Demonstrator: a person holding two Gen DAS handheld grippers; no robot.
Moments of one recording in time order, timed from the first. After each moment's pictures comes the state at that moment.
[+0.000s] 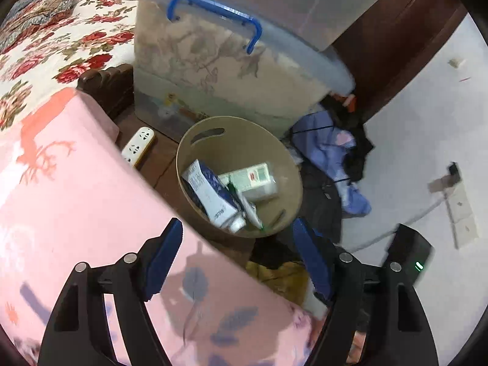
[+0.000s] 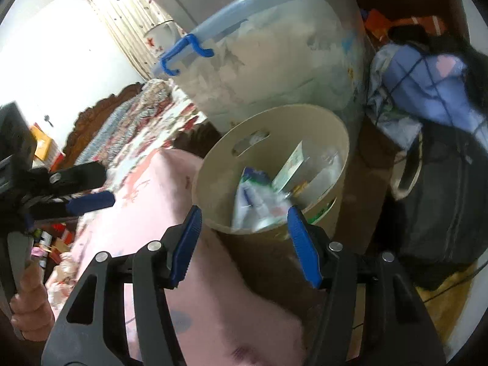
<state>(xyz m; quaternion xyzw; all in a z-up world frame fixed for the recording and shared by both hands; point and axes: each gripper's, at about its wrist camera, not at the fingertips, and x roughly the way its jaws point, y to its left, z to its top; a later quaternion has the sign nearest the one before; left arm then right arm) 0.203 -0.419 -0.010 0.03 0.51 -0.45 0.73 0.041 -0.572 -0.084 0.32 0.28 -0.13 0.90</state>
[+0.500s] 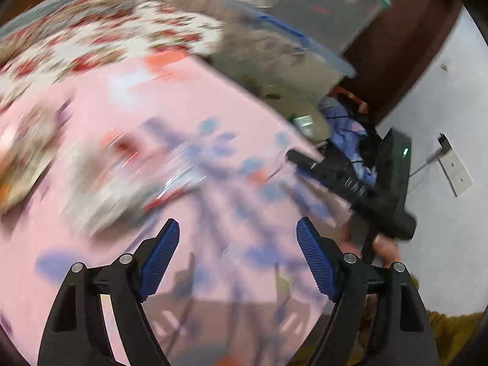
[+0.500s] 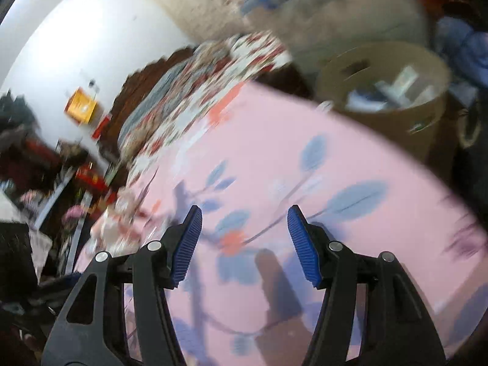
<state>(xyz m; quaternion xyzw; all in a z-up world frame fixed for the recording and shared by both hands) 0.093 -0.151 -0.036 0.00 0.48 -0.38 0.79 0.051 -0.408 -0.089 0.32 0.32 0.01 0.89</state>
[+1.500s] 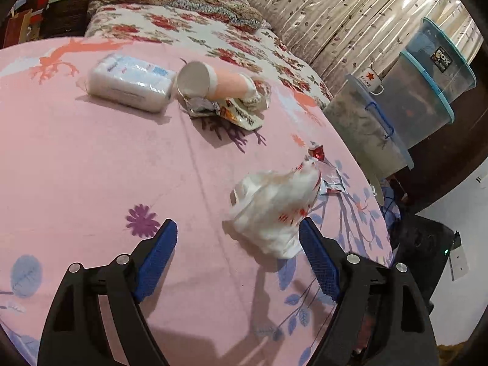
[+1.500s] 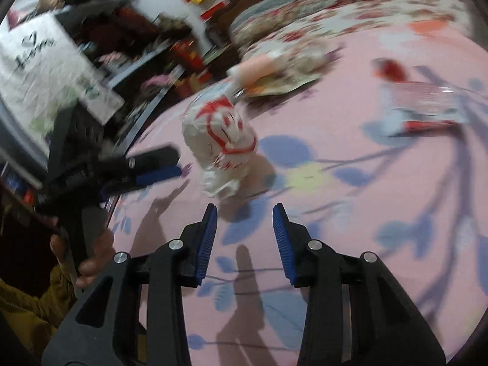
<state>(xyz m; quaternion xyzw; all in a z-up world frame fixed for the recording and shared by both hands) 0.085 0.072 -0.061 -0.17 0.47 -0.22 0.84 0.050 -0.178 -0.093 0.18 0.41 0.28 0.85</state>
